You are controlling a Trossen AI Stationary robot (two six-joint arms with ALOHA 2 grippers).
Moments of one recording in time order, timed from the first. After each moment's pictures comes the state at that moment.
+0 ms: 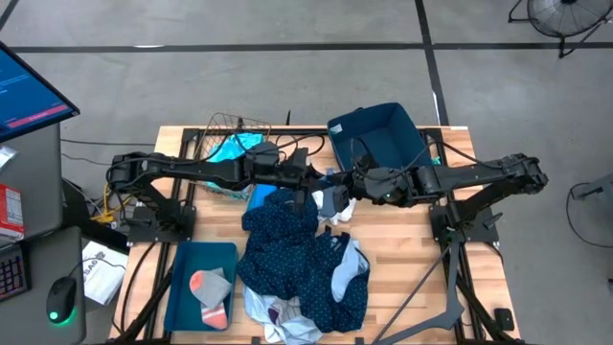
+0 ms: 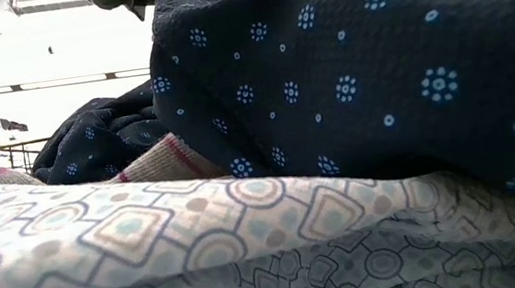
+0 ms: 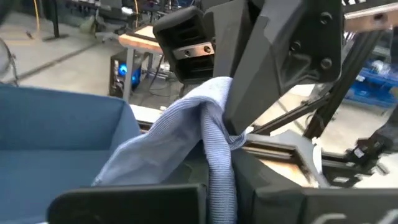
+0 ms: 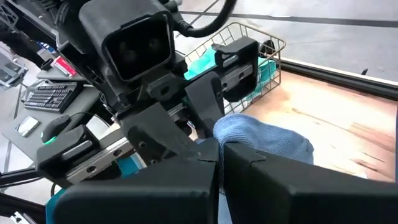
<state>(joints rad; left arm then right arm) 0.14 1.57 1.06 0.43 0.21 -0.21 0.18 1.36 1.29 -0.43 0.57 0.79</state>
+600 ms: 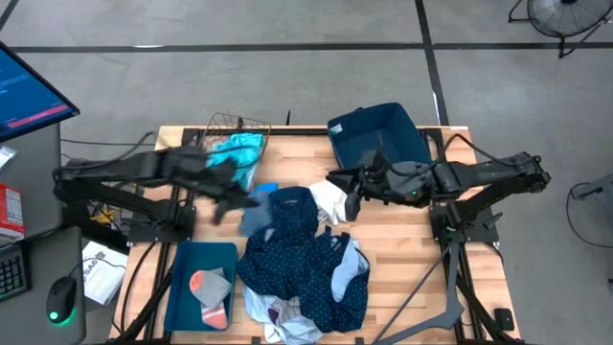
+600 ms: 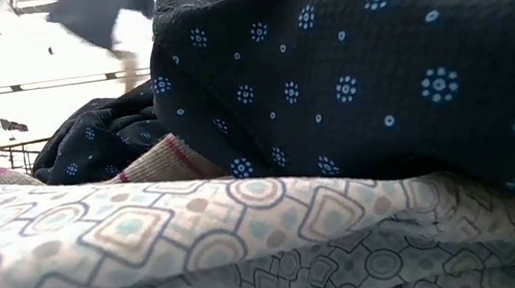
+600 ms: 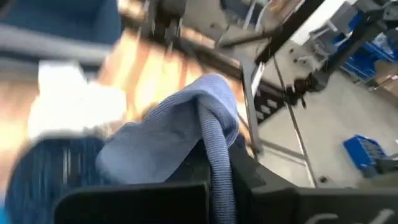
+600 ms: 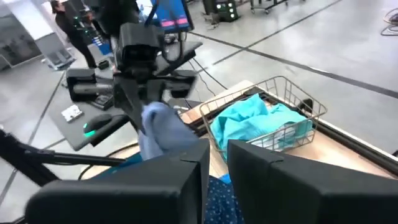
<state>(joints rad) -0.03 0.92 1.06 -0.56 0.14 -0.46 0.24 1.34 1.42 -0.38 0.57 0.49</state>
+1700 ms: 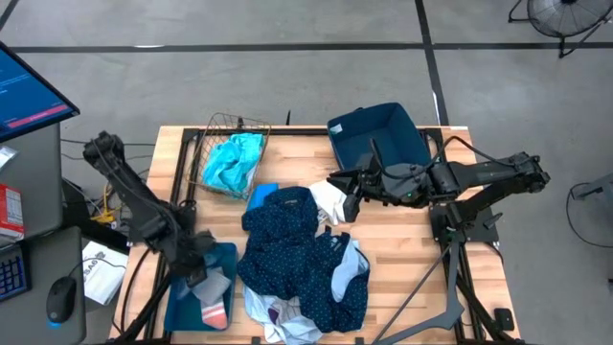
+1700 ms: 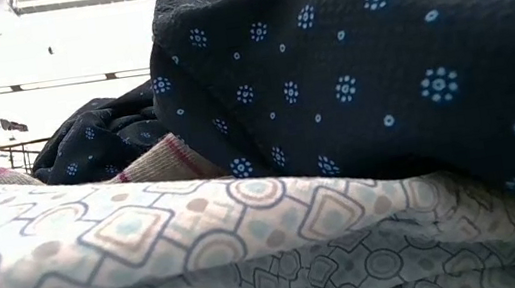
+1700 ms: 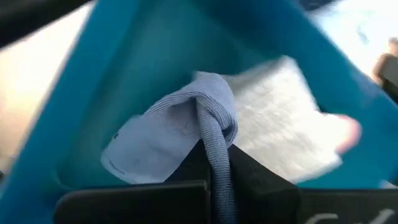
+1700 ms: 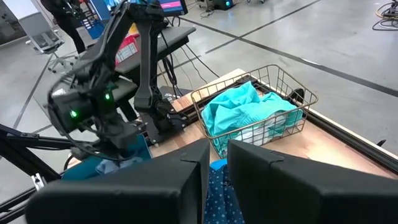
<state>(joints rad) -0.88 0.94 0.56 -0.79 -0.08 -1.41 0.25 1.35 1.42 -0.44 0.58 0.49</state>
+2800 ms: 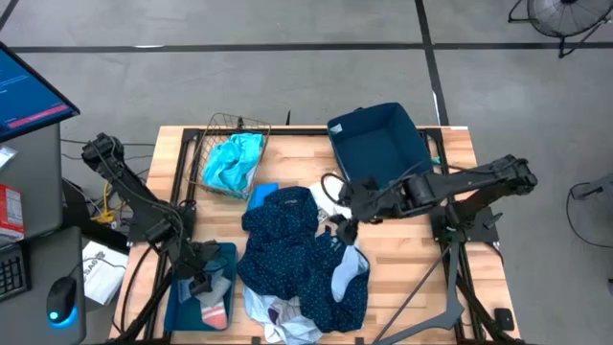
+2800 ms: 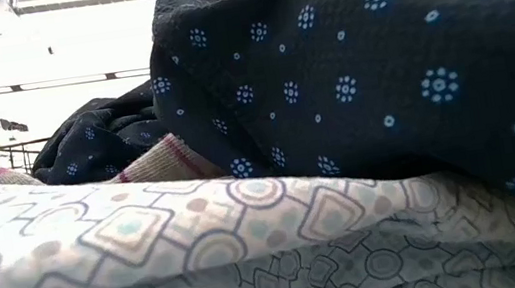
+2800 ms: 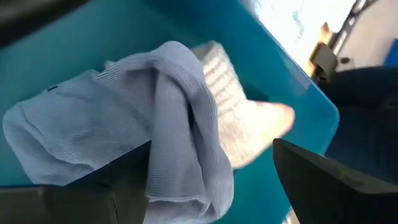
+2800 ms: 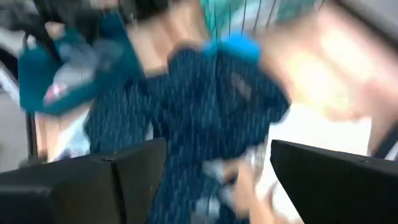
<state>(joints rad) -0.86 0.98 0.51 -0.52 0.06 -1.43 0.27 1.47 1.42 -0.80 0.36 0.65</state>
